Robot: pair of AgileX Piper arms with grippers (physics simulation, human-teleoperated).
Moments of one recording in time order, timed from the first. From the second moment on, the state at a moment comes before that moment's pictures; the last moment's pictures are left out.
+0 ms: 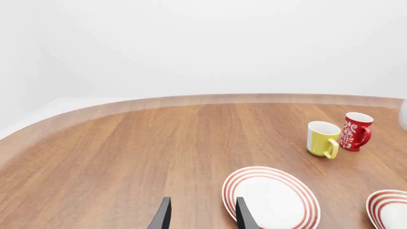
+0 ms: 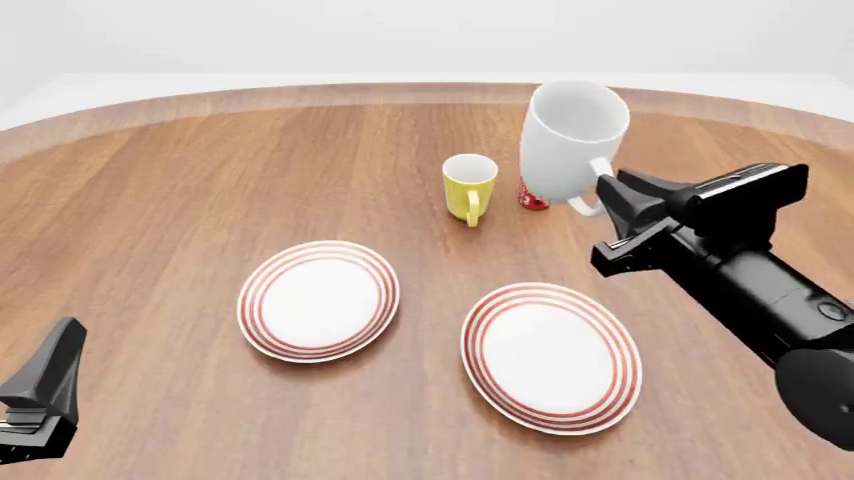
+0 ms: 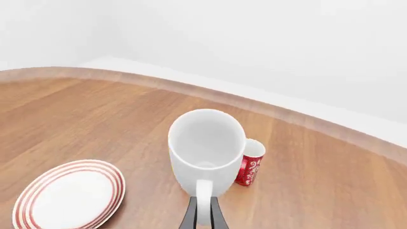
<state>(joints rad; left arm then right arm) 0.00 0.01 0.00 0.00 0.00 0.37 1.15 -0.41 -0.62 -0.09</state>
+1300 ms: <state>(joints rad) 0.00 0.01 0.00 0.00 0.00 0.62 1.61 -0.66 -0.77 -0.07</state>
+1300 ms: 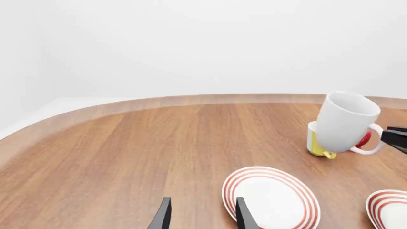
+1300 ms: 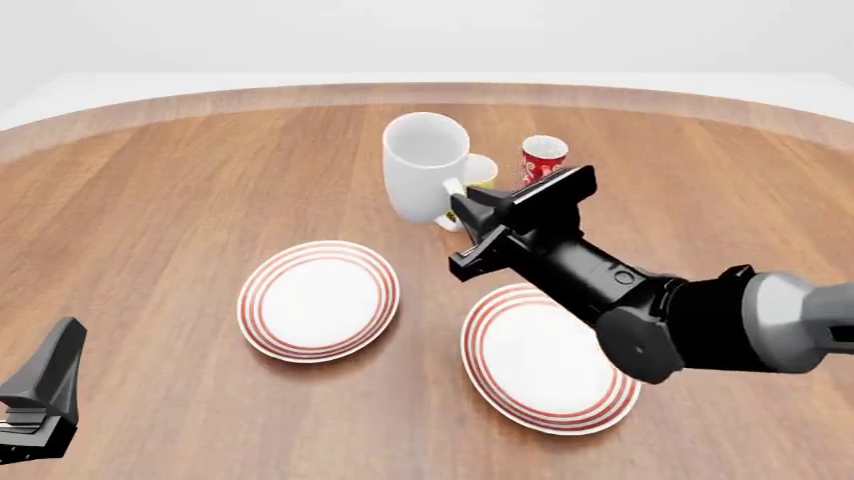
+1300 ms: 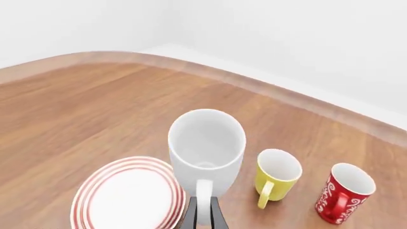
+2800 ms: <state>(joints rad) 0.00 0.01 0.00 0.00 0.00 0.80 1.97 -0.89 -0.80 0.00</state>
